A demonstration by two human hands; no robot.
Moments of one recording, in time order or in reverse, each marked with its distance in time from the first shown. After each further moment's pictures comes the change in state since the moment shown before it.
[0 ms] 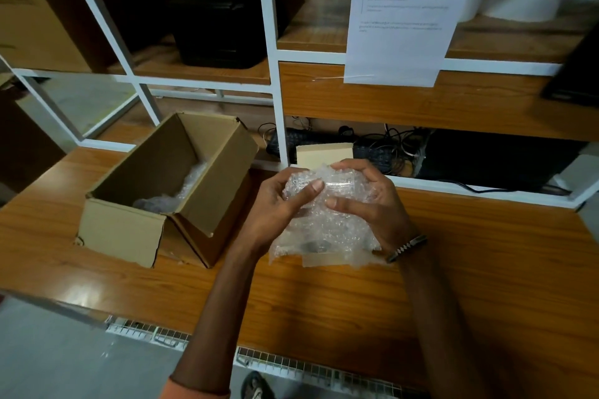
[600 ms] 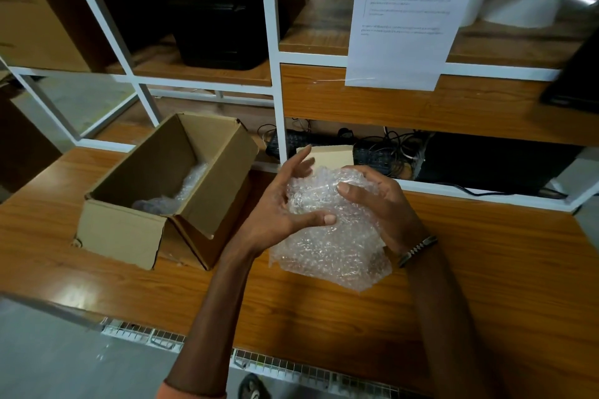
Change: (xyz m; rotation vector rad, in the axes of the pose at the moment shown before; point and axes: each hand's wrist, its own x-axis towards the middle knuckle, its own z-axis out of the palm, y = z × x) left_hand 0.002 -0.004 -0.017 0.177 -0.179 0.090; right_hand -0.001 -0.013 -0.004 0.155 -0.037 0.181
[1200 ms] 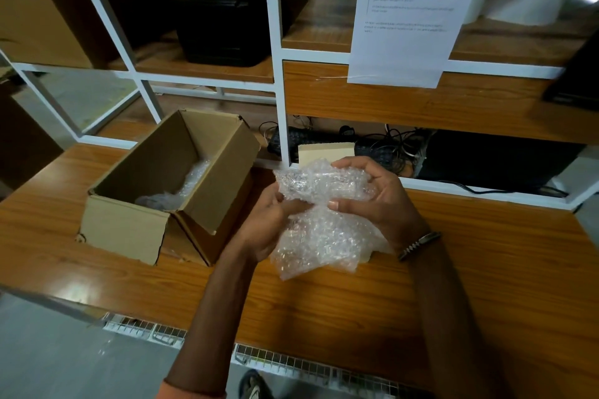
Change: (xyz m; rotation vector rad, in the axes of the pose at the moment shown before) left_hand -0.009 -0.010 0.003 -0.416 0.042 -0.216; right_hand -0.002 -0.005 0.007 -0.152 -0.032 -0.132
